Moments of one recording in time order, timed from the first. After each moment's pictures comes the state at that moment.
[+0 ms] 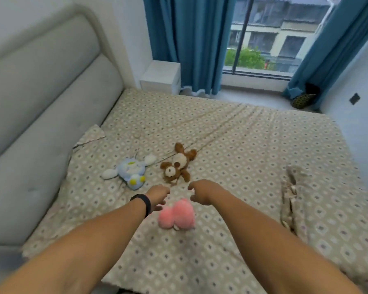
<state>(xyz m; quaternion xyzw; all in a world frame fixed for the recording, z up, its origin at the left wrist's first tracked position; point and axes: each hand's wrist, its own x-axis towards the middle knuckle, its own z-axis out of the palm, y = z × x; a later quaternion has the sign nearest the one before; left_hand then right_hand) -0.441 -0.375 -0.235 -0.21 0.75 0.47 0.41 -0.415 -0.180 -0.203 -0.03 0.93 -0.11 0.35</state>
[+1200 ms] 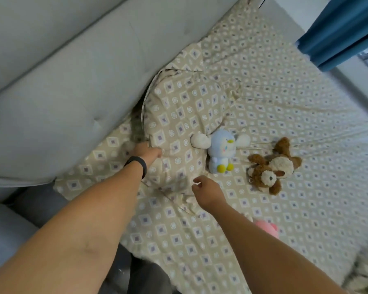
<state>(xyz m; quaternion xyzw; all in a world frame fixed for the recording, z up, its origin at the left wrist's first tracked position) -0.641 -0.865 -0.529 -0.43 0.68 0.52 0.29 -0.593 -0.639 -0.447 0.11 0.88 -0.20 0.41</state>
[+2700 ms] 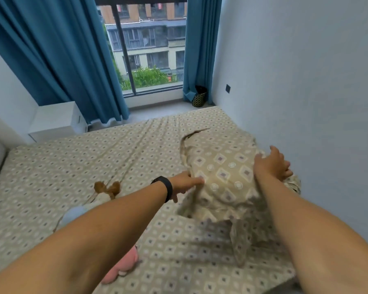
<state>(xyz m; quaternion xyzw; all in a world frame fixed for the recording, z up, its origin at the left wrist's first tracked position) -0.376 -0.042 -0.125 0.19 0.75 0.29 0.57 -0.210 0.186 -0.133 0.66 0.69 -0.24 -0.20</state>
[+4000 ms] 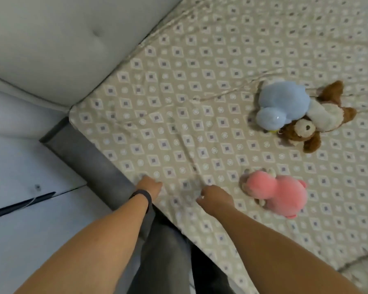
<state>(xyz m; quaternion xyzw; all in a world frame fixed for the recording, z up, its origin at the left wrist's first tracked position) -0.365 -0.745 -0.586 -0.49 0.68 0.38 0.40 -0.422 -0.533 -0.539 -0.06 0.84 -0.03 0.53</state>
